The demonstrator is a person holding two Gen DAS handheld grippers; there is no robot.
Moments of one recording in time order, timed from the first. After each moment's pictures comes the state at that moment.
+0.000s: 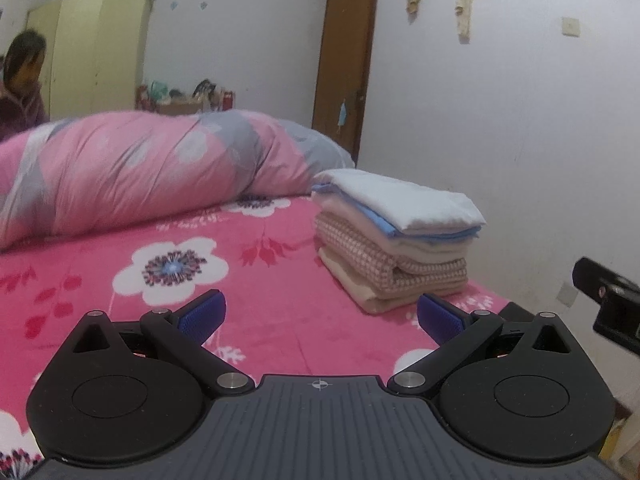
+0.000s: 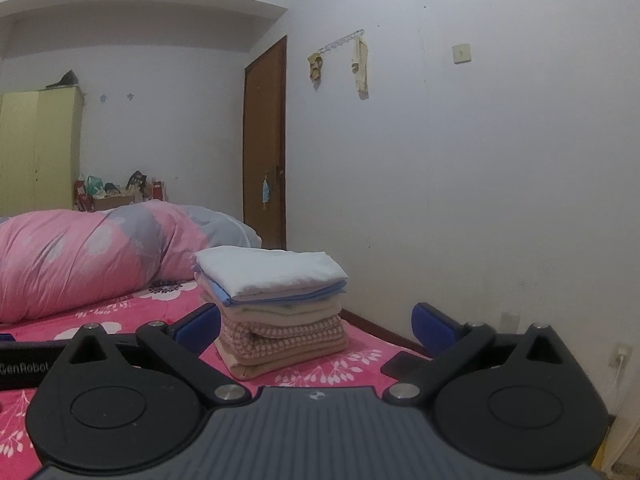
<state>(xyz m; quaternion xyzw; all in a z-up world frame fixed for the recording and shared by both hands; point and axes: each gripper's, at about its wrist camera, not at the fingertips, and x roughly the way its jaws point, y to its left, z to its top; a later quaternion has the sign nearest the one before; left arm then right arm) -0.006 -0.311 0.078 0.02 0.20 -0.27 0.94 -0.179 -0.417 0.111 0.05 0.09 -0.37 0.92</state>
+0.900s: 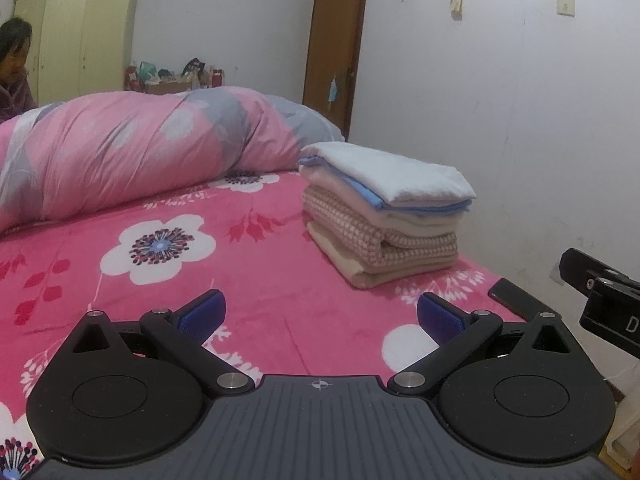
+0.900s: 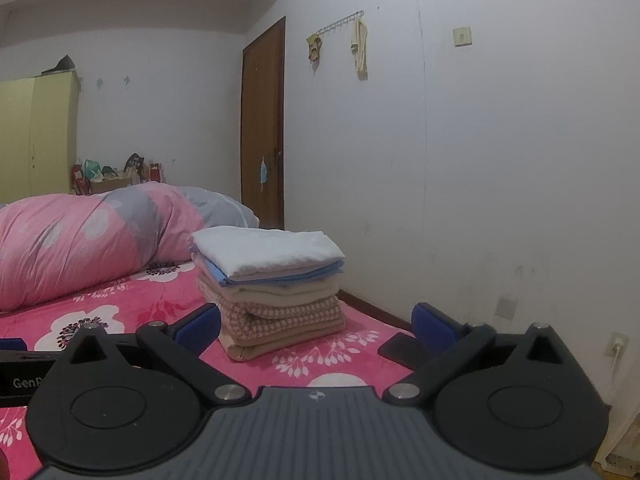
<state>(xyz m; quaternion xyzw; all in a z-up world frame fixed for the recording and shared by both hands) -0.004 -0.321 0.069 0.02 0.24 -0.29 0.93 -0.173 -0.422 0.104 0.05 0.12 -0.37 0.92</state>
